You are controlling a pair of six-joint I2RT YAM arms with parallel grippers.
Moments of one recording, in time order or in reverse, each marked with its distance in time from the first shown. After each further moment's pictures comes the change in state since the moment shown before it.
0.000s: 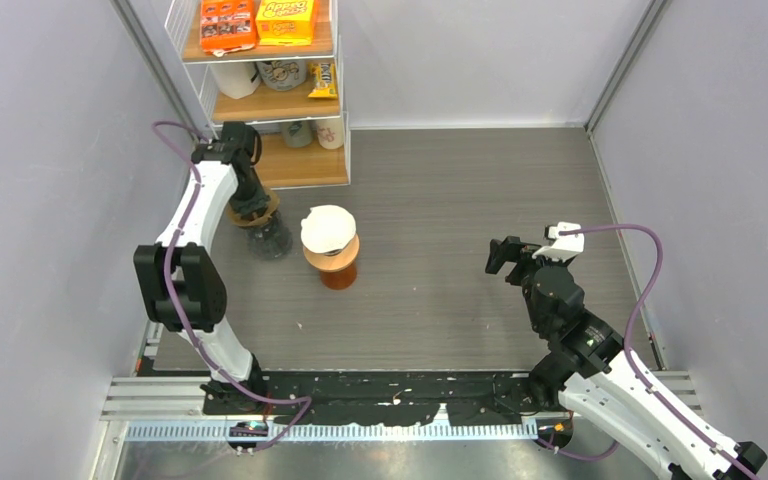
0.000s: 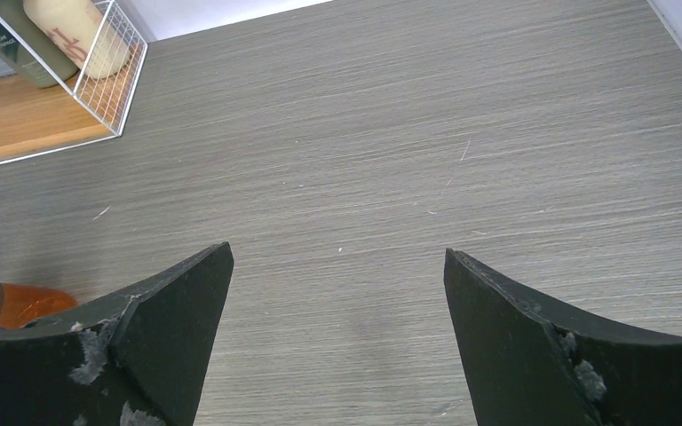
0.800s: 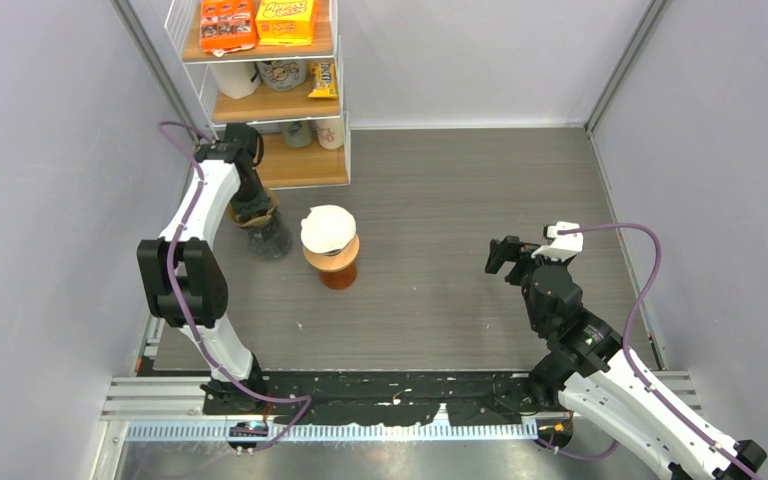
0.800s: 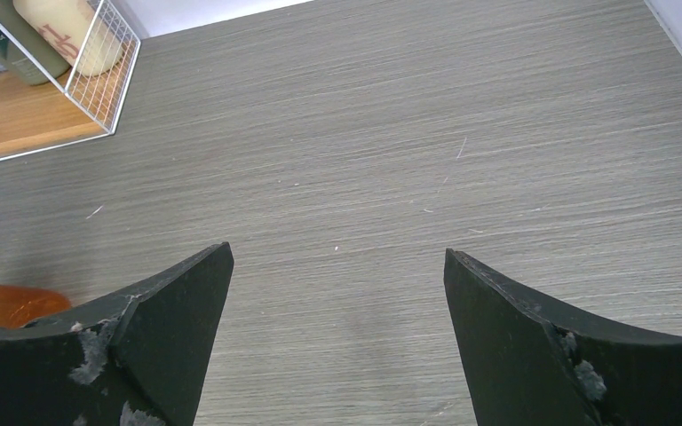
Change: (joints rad) left arm 0.000 0.036 0.000 0.002 -0.011 0.027; right arm 0.000 0.011 0.000 0.000 0.008 0.000
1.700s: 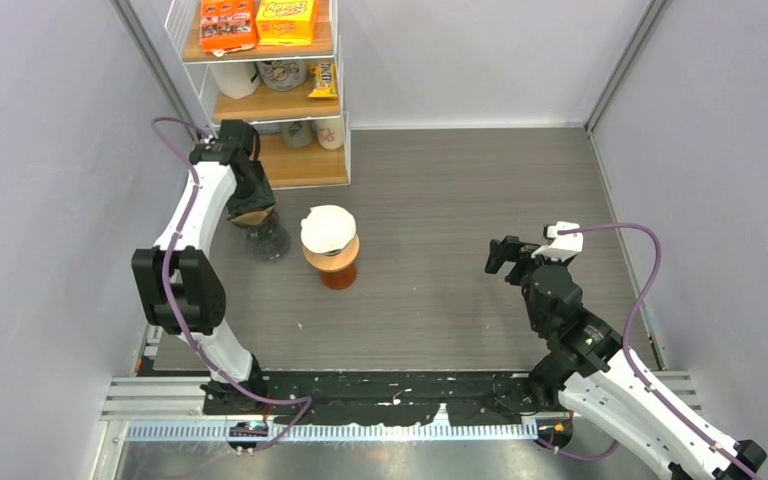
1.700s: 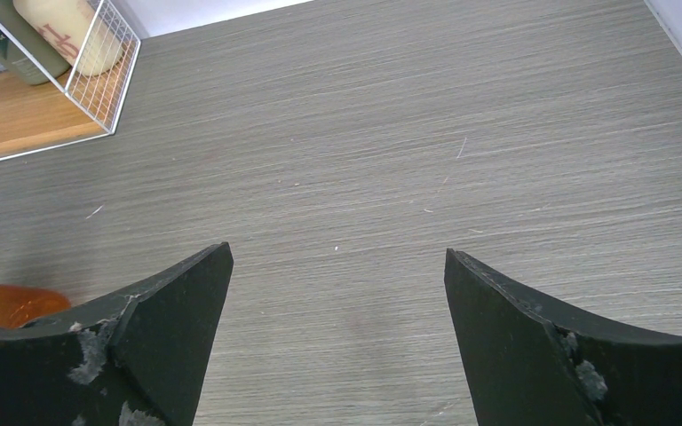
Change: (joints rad) left arm 0.000 -0.046 0.000 0.013 0.000 0.024; right arm 0.000 0.000 0.000 0.000 0.000 0.000
